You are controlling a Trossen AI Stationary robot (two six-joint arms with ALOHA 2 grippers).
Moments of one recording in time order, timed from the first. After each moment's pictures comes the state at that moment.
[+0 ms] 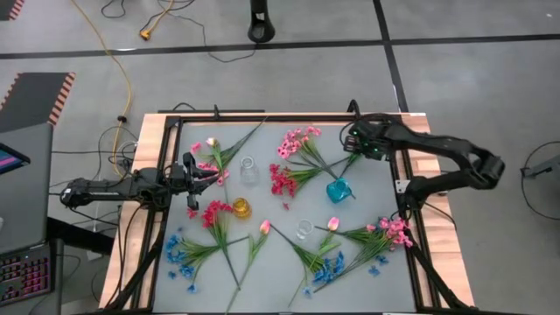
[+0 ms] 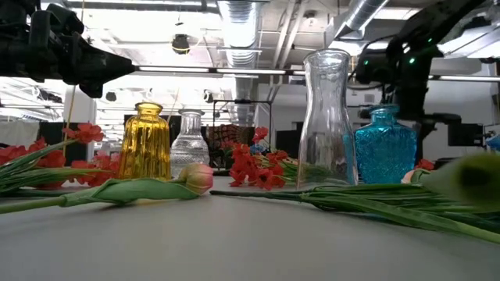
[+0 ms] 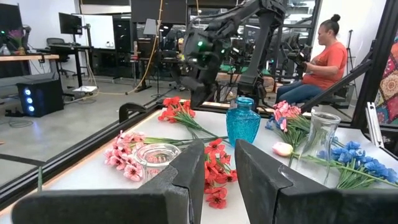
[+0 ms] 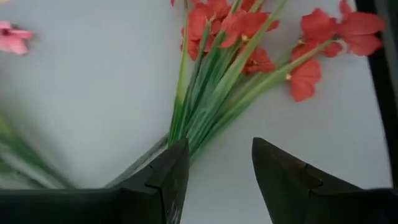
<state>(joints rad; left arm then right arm) 0.01 0.01 0.01 0.06 -0.22 -0.05 -0.67 1.28 0.74 -0.75 0.23 1.12</state>
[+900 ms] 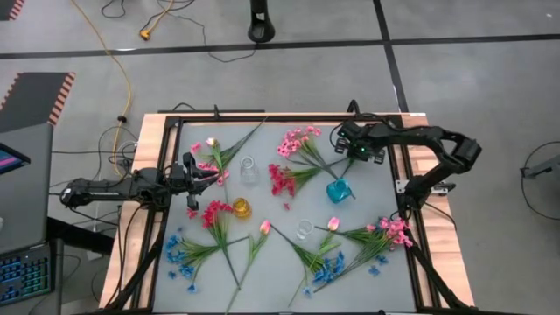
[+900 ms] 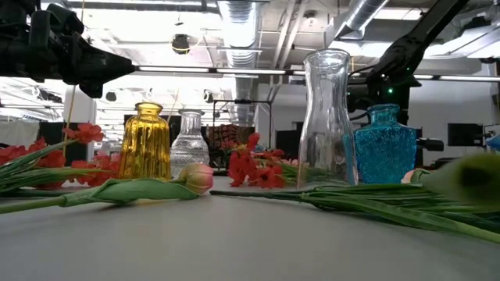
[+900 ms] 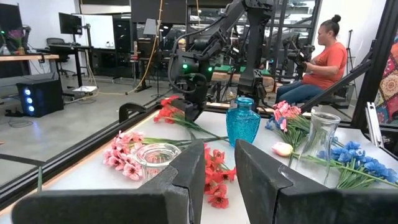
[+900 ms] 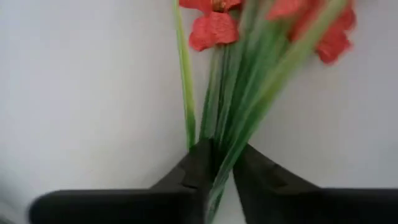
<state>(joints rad) 0.01 0.01 0.01 0.06 -0.22 -0.05 -0.70 1.52 0.74 -0.59 0.20 1.14</state>
